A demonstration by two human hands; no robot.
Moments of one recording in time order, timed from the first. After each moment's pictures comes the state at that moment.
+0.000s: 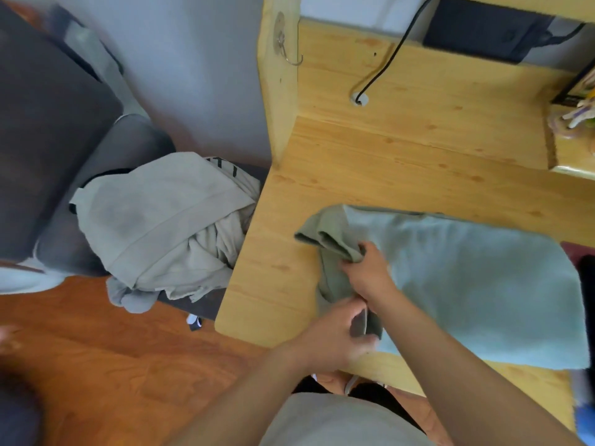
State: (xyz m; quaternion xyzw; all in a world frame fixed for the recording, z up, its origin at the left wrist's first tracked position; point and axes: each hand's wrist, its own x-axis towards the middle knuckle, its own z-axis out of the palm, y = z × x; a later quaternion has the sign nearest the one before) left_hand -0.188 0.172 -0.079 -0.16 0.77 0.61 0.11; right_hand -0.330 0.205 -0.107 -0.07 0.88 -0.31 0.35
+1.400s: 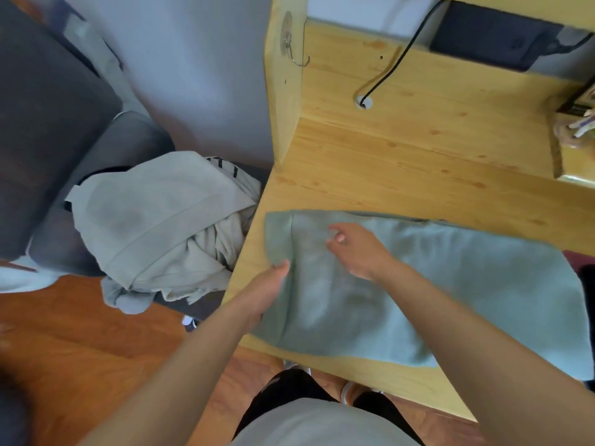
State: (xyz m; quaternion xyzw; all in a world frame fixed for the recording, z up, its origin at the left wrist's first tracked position) left_hand -0.170 0.064 -0.120 -0.49 0.45 0.74 0.13; right_hand -0.362 0.161 -0.082 -0.34 0.85 -0.16 0.36
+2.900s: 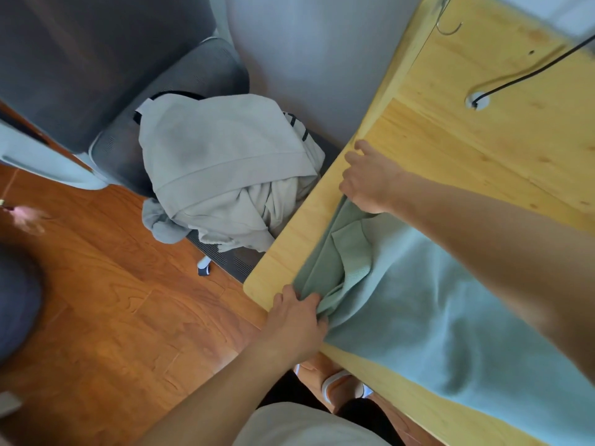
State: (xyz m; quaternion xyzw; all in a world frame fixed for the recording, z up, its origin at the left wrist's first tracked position) left_hand -0.107 0.136 -0.118 -0.44 0.78 0.40 0.20; right_hand -0.358 0.008 -0.077 -0.76 0.48 0.43 -0.06
